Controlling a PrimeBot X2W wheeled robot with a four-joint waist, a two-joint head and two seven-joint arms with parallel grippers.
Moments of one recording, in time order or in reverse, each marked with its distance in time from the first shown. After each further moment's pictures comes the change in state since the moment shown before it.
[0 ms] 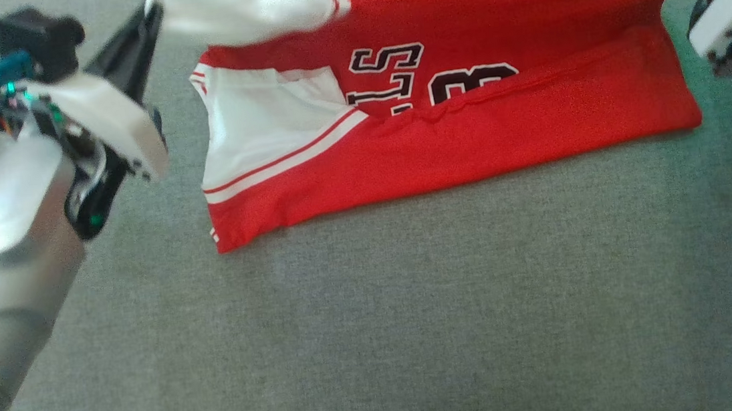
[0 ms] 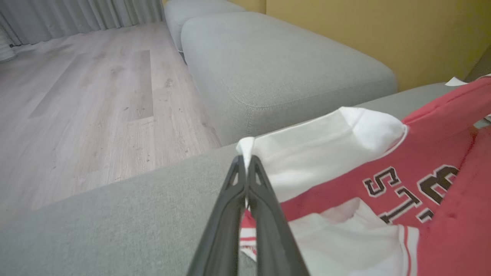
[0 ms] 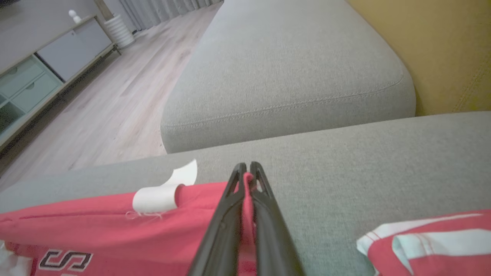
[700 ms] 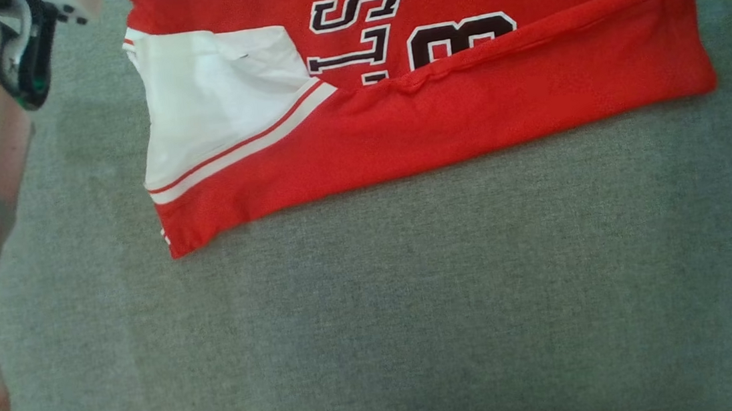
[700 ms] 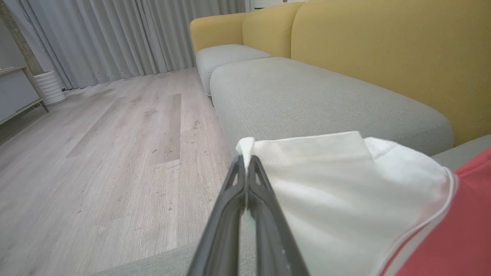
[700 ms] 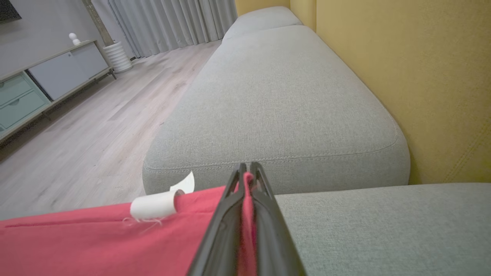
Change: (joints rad) left arm -0.244 -0.073 0.157 0.159 0.139 0.067 -0.100; right arm -0.232 0.094 -0.124 0.038 -0.233 0.000 -0.085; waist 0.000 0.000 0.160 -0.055
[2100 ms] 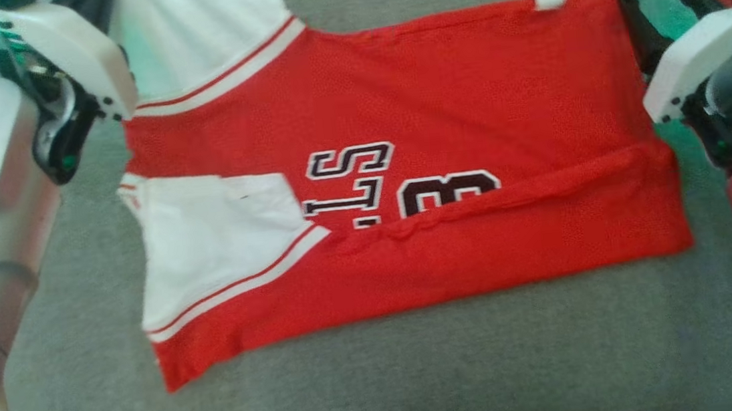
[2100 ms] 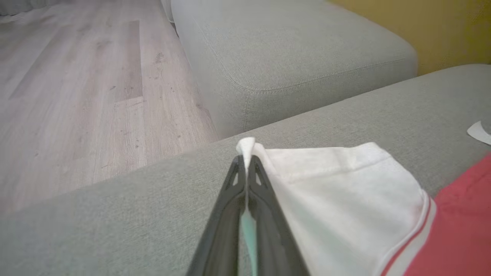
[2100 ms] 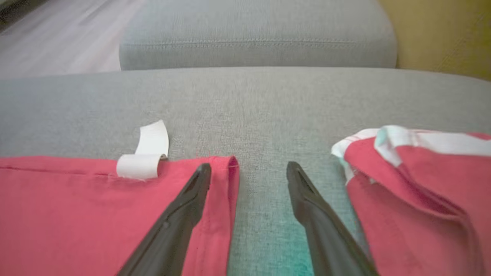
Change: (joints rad) left arm 0.173 0.035 0.006 -0.102 -0.024 -0.067 0.258; right arm 0.456 0.020 -0.123 -0.295 -0.229 0.000 0.179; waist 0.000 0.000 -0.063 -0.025
